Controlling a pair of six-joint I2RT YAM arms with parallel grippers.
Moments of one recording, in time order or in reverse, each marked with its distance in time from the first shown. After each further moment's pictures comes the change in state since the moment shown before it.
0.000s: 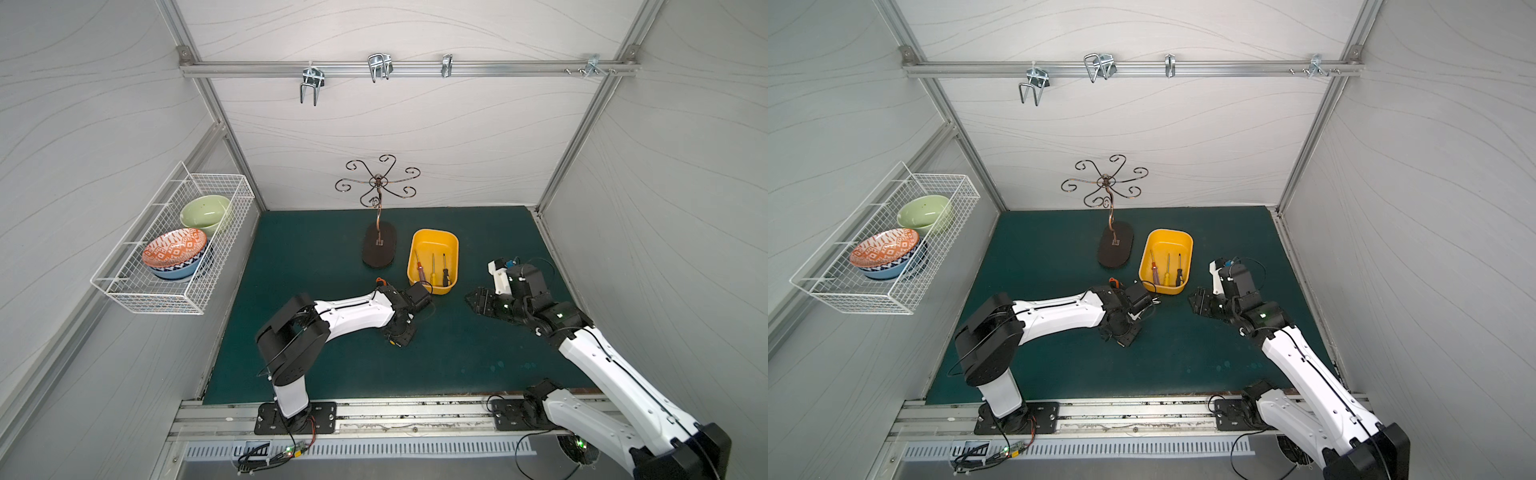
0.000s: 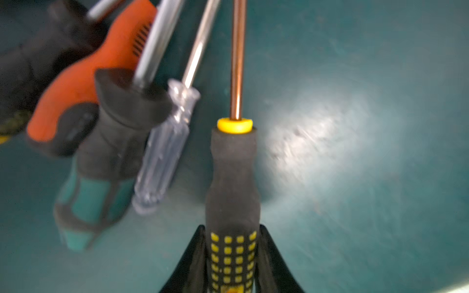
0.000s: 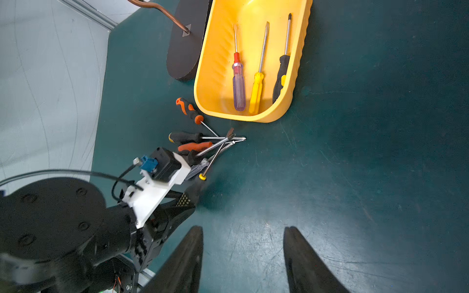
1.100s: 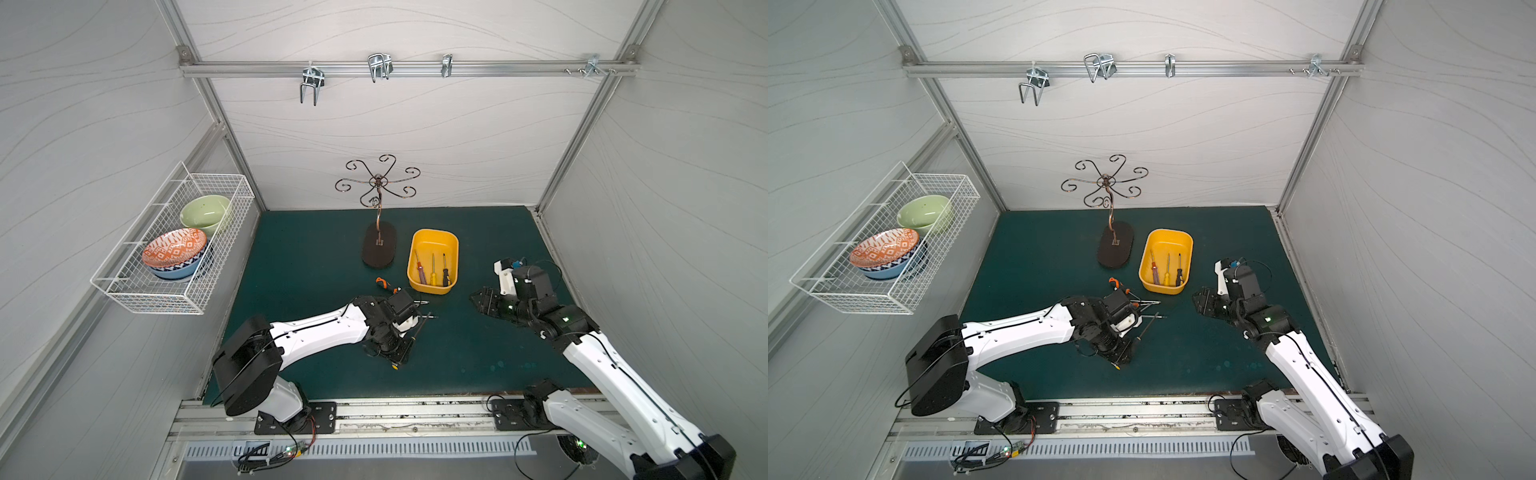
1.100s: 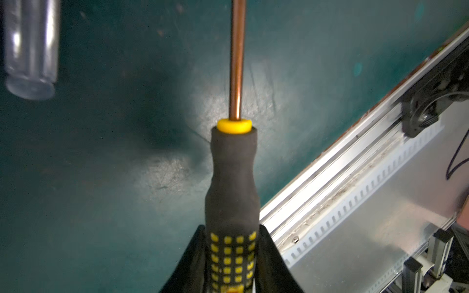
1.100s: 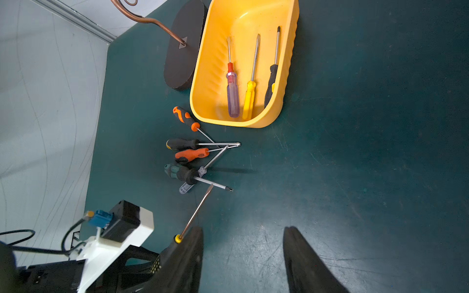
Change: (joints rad) left arm 0.001 -0.236 -0.112 -0.013 0.335 -0.103; right arm -0.024 -0.040 -0.006 -0.016 0.019 0.003
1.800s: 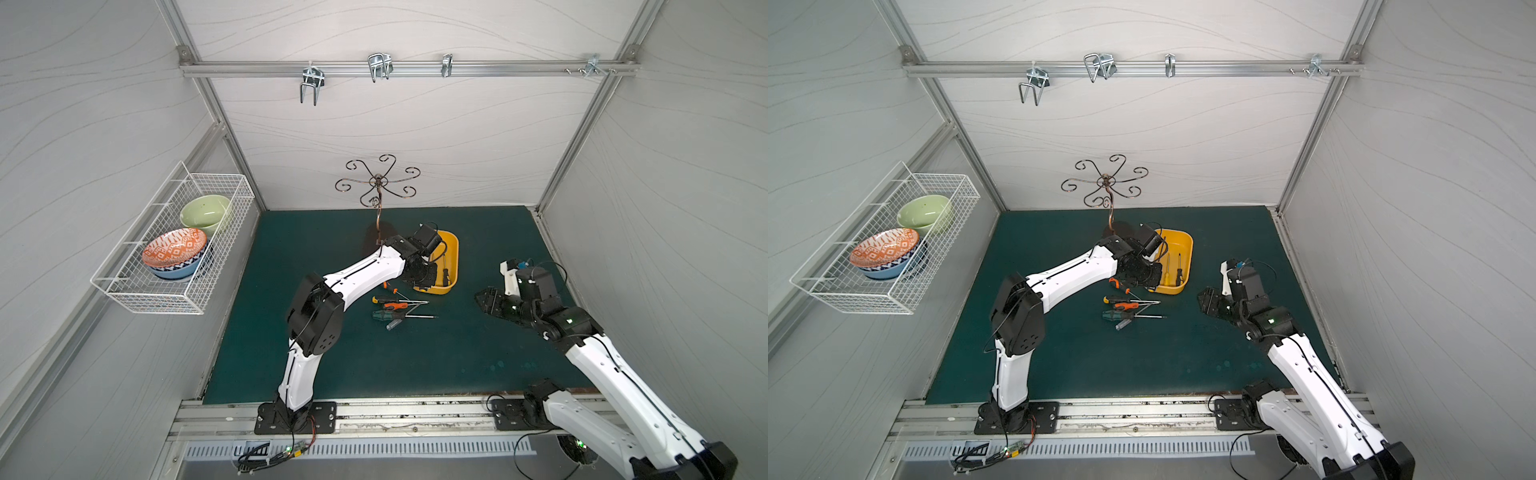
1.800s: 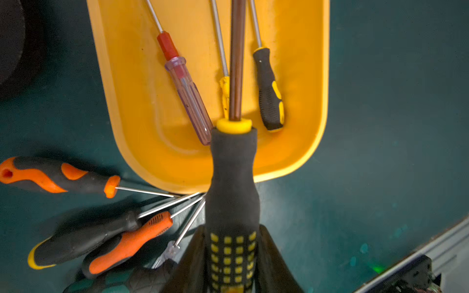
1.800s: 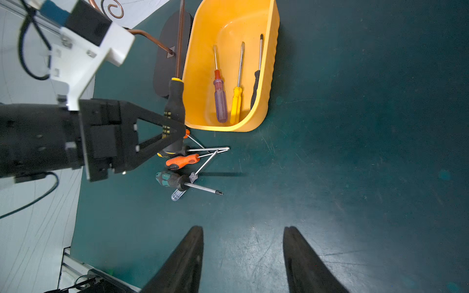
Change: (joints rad) left arm 0.172 0.557 0.775 -0.087 -0.225 -0.108; right arm -0.029 -0.021 -0.004 -0.027 0.034 0.008
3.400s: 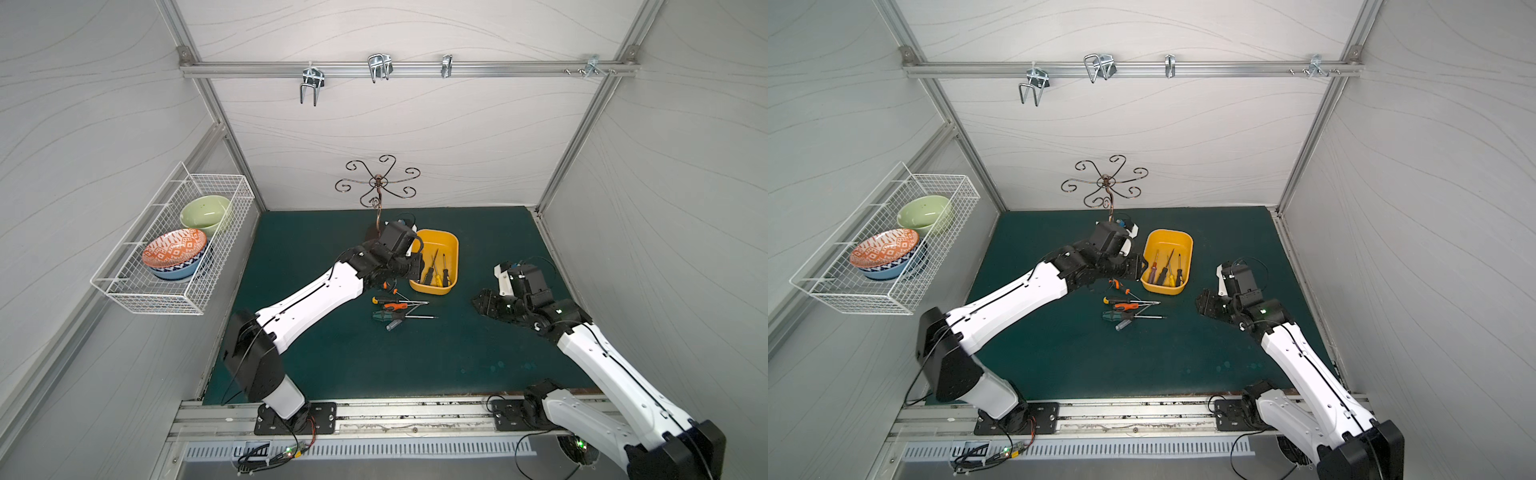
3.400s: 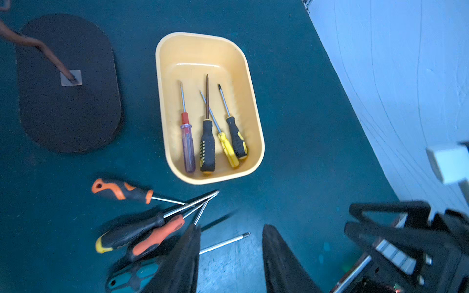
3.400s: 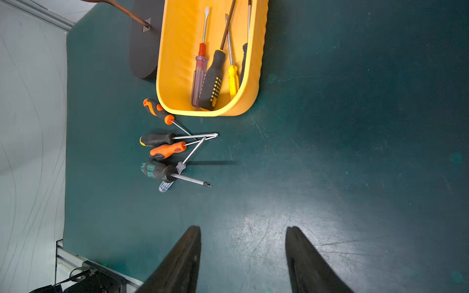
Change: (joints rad) left arm 0.013 -0.529 -0.429 0.312 -0.069 0.102; right arm 0.005 0.105 0.017 -0.026 -0.030 -0.010
